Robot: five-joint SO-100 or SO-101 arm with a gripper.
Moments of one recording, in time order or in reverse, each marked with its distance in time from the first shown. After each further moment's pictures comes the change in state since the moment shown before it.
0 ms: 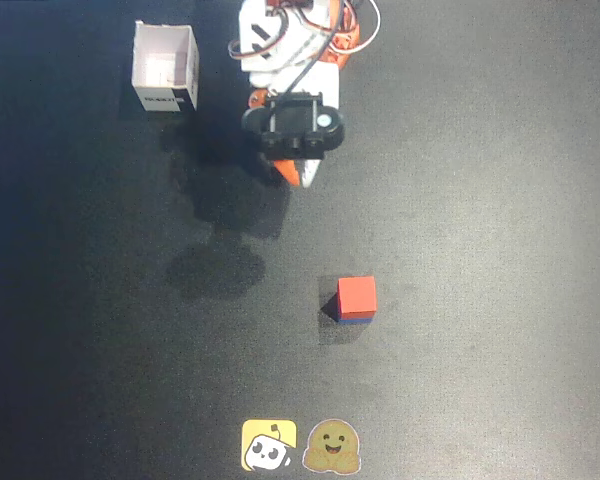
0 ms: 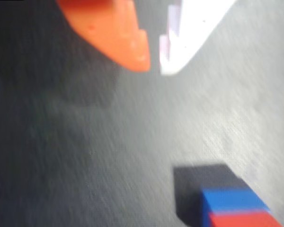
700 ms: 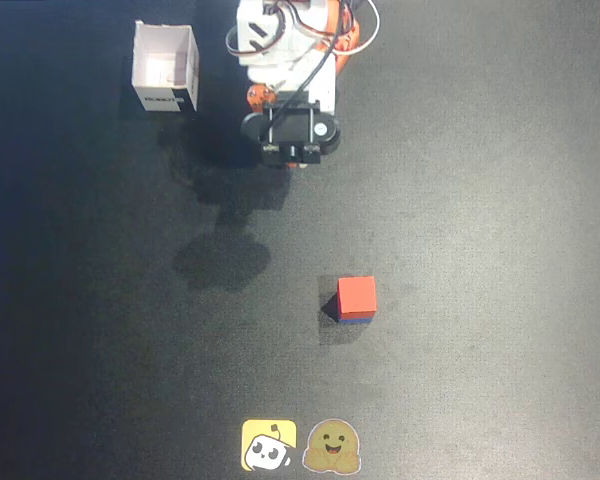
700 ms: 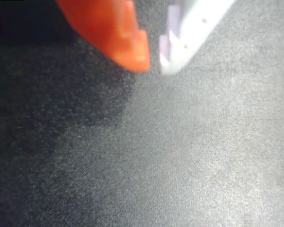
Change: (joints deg) arm 1.6 0.2 0.0 8.0 -1.6
